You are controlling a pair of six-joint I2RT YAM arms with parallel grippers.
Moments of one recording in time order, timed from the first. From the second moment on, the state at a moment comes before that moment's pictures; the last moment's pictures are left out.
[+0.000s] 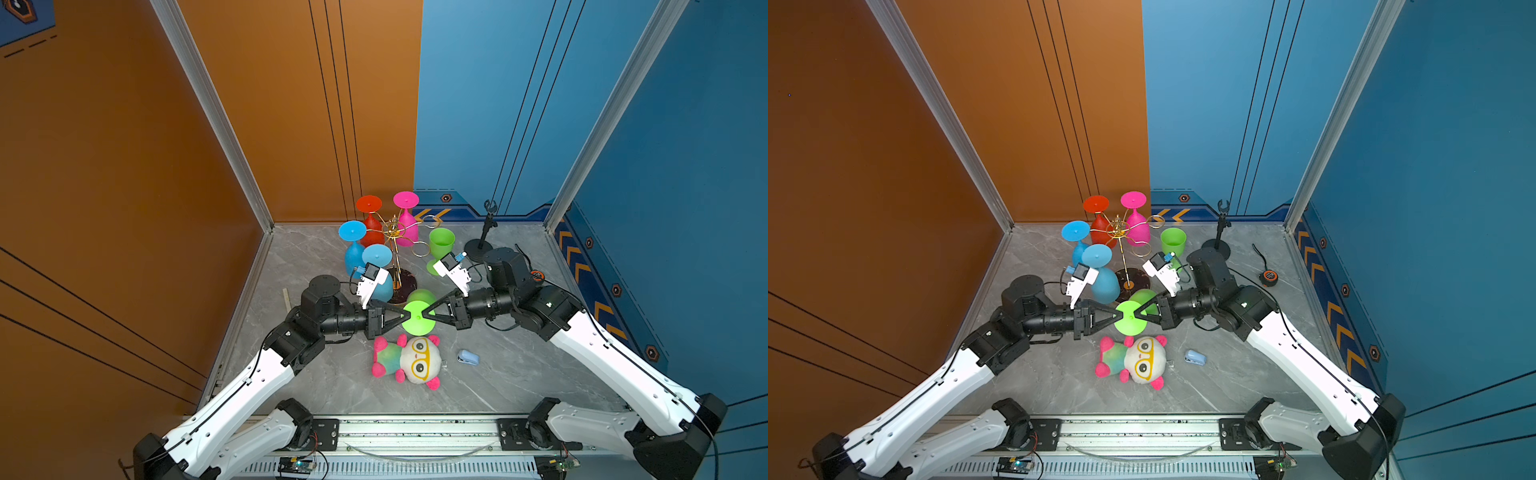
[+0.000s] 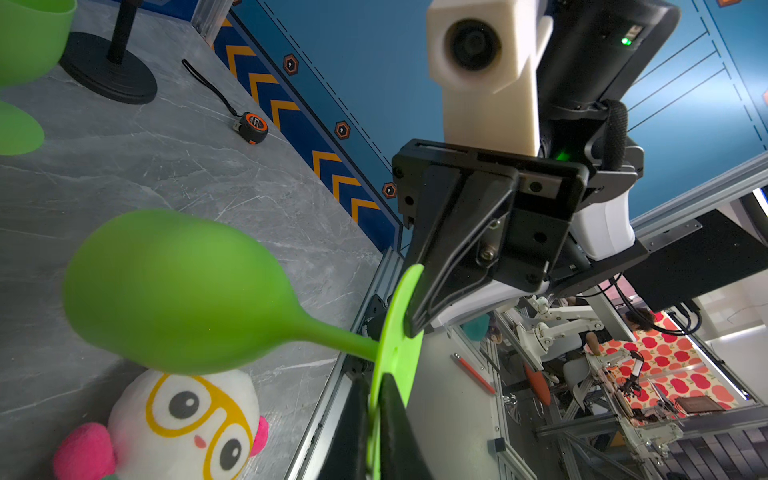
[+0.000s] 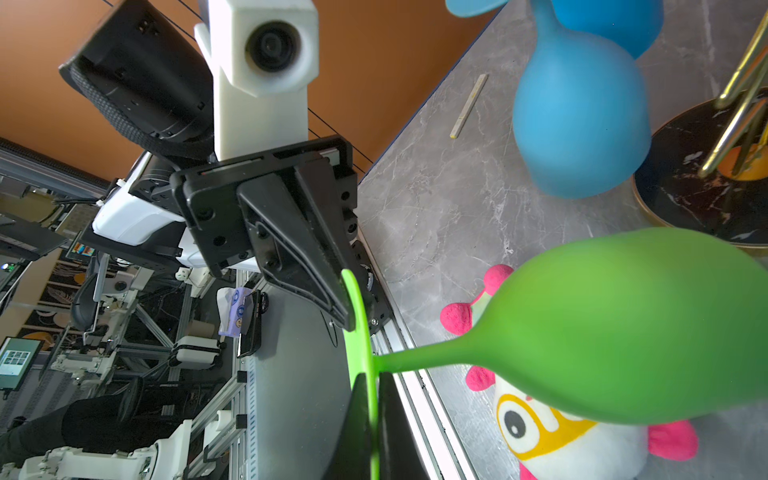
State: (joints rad) left arm -0.60 0.92 0.83 -0.15 0.78 -0.63; right arm 0.66 1.17 1.21 -0.63 -0.77 0.37
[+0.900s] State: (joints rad) left arm -0.69 0.86 0.78 -0.16 0.76 -0.45; right arm 0.37 1.05 1.21 -0.72 -0.71 0.41
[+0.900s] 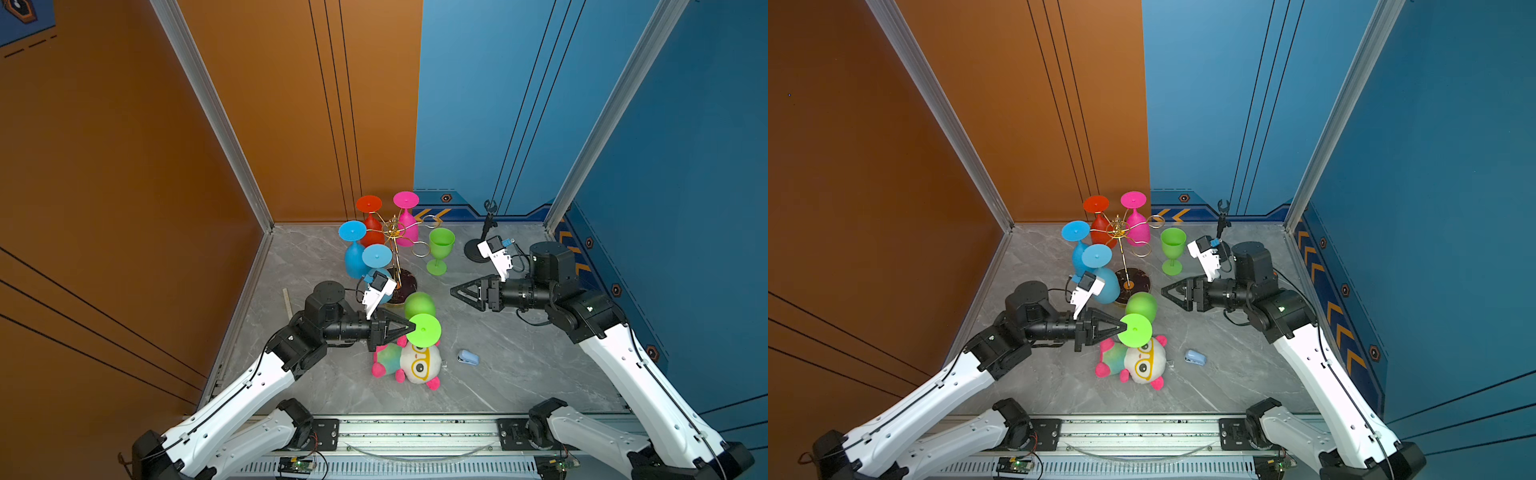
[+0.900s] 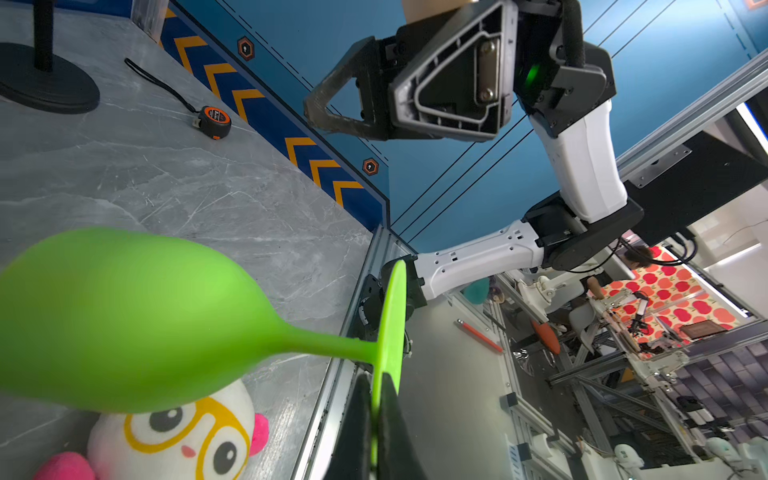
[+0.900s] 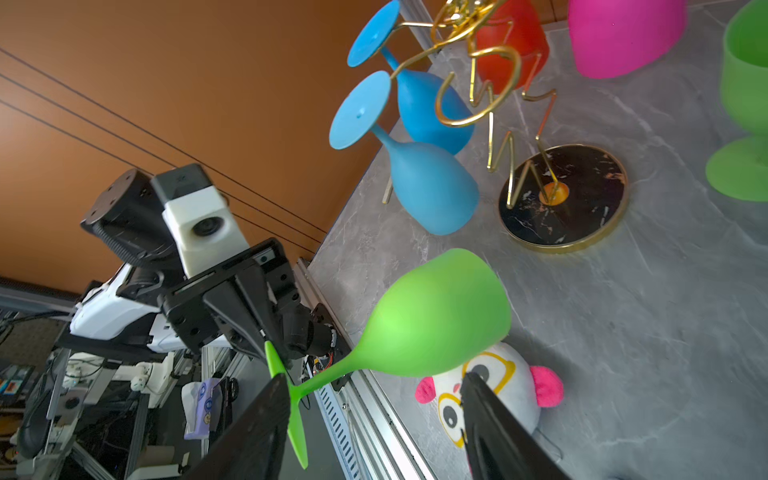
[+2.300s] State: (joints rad) left arm -1.37 0.85 0.63 -0.38 -0.47 0.86; right arm 0.43 1.45 1.54 -1.02 -0.56 0.36
